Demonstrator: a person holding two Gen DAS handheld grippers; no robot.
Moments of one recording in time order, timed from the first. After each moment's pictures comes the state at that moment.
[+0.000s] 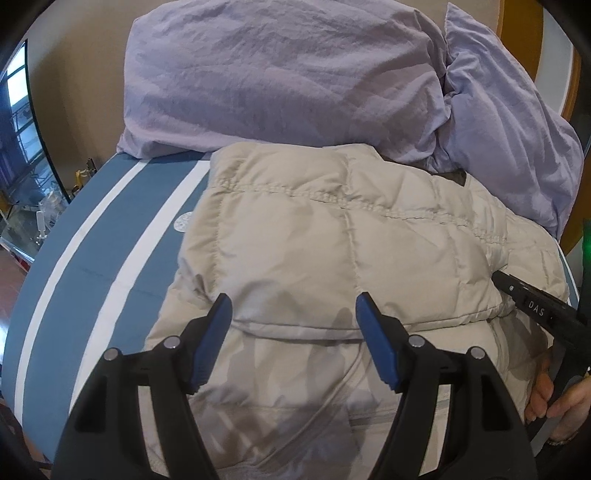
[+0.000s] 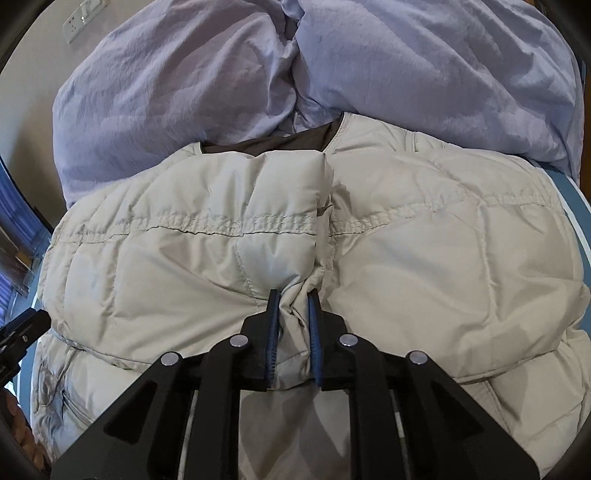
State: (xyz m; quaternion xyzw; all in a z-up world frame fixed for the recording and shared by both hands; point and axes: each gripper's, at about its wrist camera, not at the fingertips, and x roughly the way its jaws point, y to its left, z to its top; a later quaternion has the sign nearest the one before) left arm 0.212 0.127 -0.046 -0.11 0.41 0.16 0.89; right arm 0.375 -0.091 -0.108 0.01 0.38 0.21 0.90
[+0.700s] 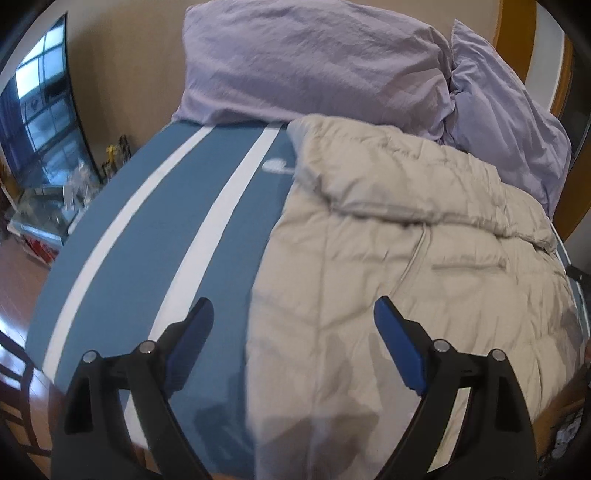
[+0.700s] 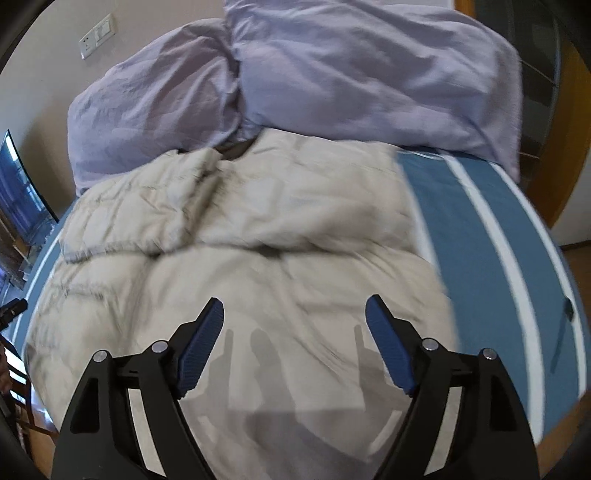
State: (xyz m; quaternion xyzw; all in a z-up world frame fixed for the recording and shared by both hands) left arm 0.066 0.169 -0.050 -0.13 0.42 0.16 0.88; right arm 0.290 -0.258 -0.087 -0.01 0.36 0.19 0.91
